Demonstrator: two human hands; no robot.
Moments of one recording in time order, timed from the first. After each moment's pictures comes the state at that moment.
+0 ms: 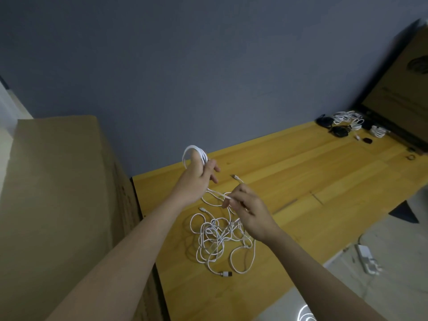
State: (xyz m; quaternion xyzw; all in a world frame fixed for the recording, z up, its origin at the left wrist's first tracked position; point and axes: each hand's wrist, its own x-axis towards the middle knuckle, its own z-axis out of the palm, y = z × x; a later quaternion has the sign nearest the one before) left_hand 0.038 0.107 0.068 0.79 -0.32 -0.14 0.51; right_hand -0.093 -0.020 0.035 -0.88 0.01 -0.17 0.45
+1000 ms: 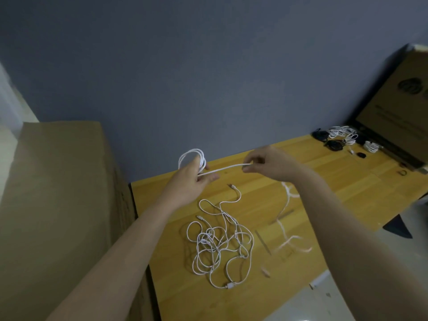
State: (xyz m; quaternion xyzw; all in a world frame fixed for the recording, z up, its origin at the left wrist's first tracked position) left_hand 0.045 0.123 0.089 0.84 -0.33 -0.10 0.42; right_hand -0.036 -0.086 0.153 -0.95 0.10 -0.01 0.29
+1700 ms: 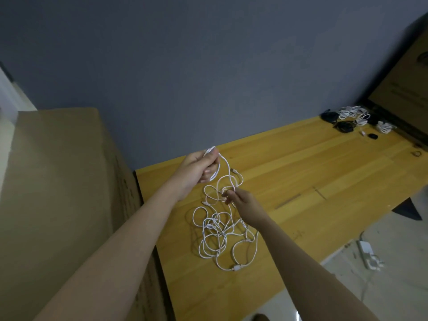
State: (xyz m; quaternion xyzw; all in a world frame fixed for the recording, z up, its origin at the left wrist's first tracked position) left_hand 0.037 0.119 0.091 0.61 -0.27 -0.32 0.67; right_hand -0.063 -0.027 -0.015 -0.84 0.20 -0.04 0.51
